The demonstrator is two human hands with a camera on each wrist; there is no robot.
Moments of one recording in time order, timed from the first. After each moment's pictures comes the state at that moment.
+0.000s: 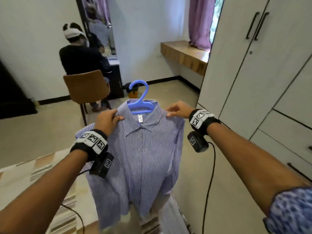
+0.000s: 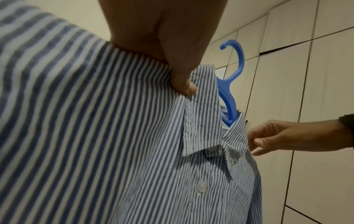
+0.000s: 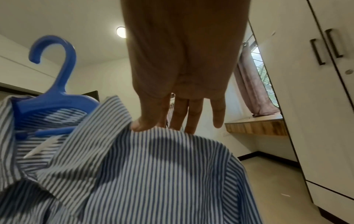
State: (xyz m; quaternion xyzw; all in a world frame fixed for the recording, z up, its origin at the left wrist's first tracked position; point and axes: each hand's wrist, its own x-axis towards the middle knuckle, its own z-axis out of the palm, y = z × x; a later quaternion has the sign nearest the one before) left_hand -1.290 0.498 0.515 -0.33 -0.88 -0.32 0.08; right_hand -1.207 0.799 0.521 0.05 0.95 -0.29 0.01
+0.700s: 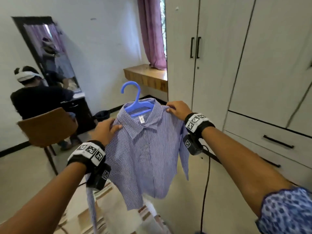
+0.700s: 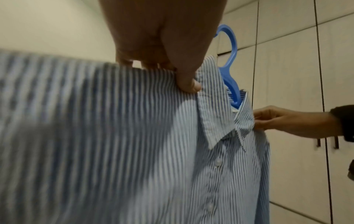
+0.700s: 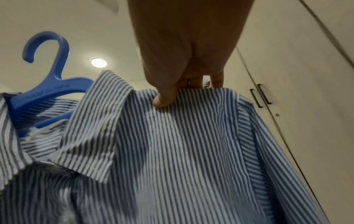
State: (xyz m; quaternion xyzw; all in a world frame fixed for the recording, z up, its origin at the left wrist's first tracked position) left_hand -1.263 0.639 0.578 -0.43 -0.85 -0.31 0.05; right_hand -1.118 0.918 0.577 0.17 0.94 -0.19 -0.22
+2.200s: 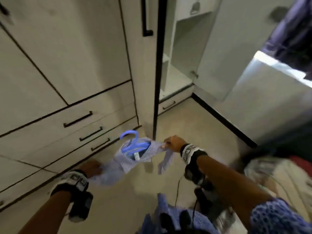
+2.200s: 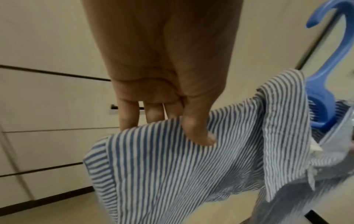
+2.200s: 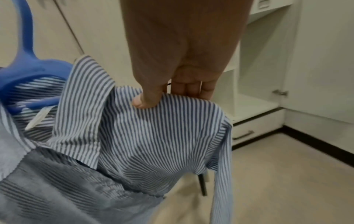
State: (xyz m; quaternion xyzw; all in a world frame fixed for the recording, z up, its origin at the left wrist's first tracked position) left_hand -0.872 1.254 0.327 -0.81 -0.43 0.31 -0.26; right_hand -0.563 1.065 0.329 0.77 0.53 -0.34 -0.03
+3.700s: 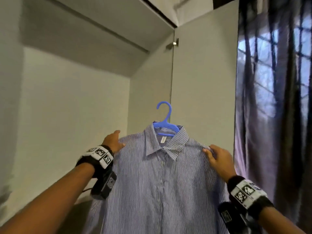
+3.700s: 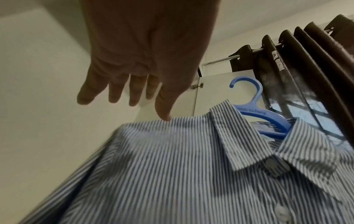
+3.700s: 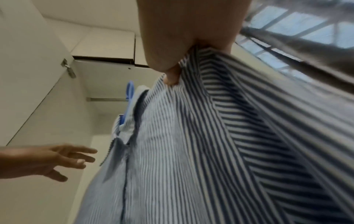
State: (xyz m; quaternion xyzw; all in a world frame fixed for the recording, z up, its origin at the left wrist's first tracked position) left_hand -0.172 1.422 0.825 -0.88 -0.27 -0.34 -0.18; right_hand 0.030 1.103 0.779 0.72 0.40 0.36 -0.43
